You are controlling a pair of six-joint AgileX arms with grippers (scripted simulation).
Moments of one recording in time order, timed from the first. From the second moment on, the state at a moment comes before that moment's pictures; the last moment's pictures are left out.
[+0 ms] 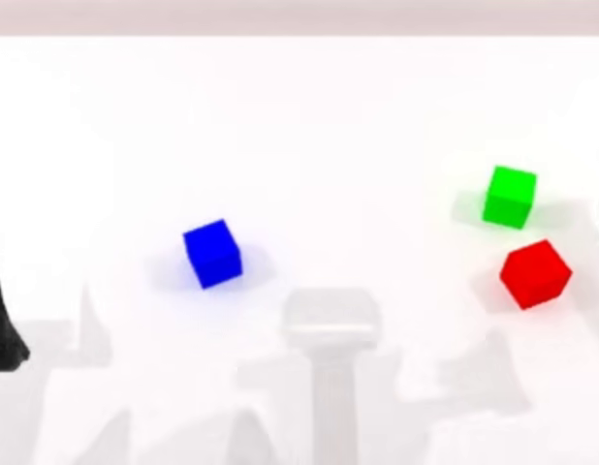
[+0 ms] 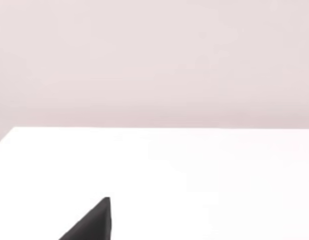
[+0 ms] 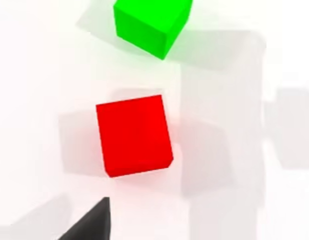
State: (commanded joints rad) left arm 0.00 0.00 0.00 0.00 0.00 0.00; right arm 0.15 1.12 0.84 -0.63 0.00 -0.07
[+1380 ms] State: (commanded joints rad) left arm 0.00 0.00 0.00 0.00 0.00 0.00; right arm 0.27 1.99 1.42 -0.99 0.00 -0.12
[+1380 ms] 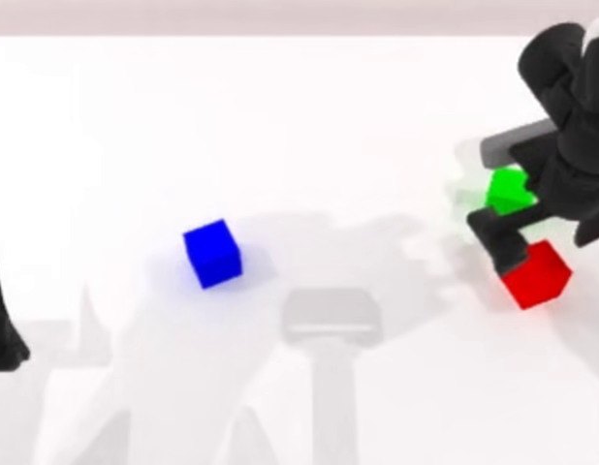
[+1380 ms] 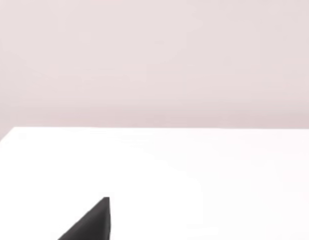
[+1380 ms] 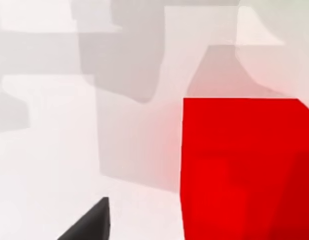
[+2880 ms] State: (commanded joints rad) left arm 0.00 0.00 0.00 0.00 0.00 0.00; right arm 0.27 2.08 1.29 -0.79 0.00 -0.11
